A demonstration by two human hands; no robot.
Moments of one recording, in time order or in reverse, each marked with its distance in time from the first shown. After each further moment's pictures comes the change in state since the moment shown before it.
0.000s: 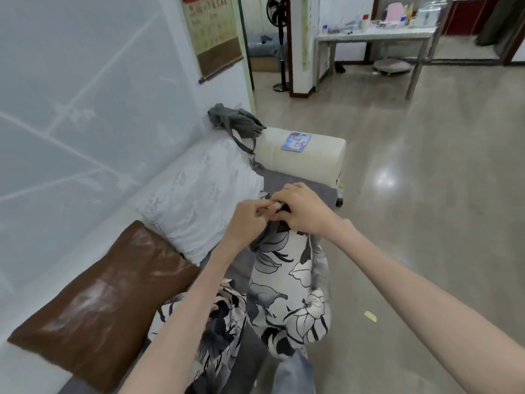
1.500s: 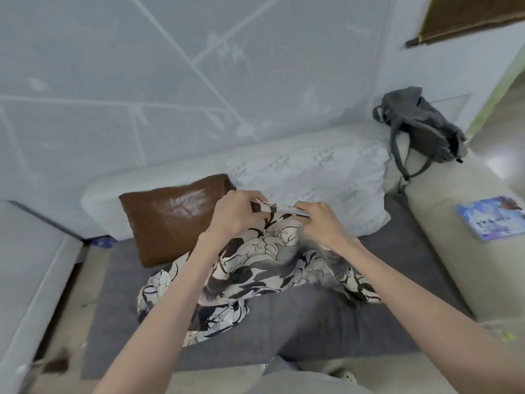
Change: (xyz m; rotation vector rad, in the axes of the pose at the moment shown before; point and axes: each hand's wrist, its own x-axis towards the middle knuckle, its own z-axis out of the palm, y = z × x) left_hand 0.282 -0.156 -0.043 0.625 0.499 -0.855; right_hand 0.390 0.239 0.151 0.495 -0.500 -0.447
